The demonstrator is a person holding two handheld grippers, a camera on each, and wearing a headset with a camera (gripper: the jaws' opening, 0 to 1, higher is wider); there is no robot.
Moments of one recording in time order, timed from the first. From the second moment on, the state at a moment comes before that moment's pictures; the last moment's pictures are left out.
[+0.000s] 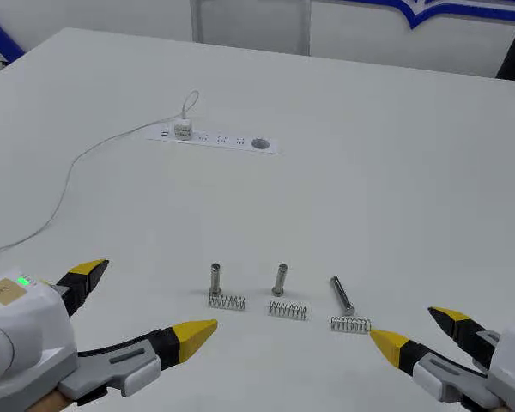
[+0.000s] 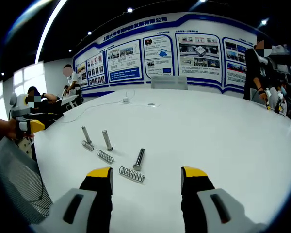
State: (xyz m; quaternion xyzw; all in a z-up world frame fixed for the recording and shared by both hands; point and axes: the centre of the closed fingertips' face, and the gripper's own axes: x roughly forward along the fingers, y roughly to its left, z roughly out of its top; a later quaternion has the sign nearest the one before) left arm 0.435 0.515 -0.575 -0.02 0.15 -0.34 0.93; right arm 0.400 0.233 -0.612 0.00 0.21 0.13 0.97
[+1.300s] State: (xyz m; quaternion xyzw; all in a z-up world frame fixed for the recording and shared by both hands) left arm 0.440 0.524 -0.587 -0.03 0.18 -0.32 0.93; right arm 0.484 0.257 -0.629 0.00 0.28 0.16 0.95
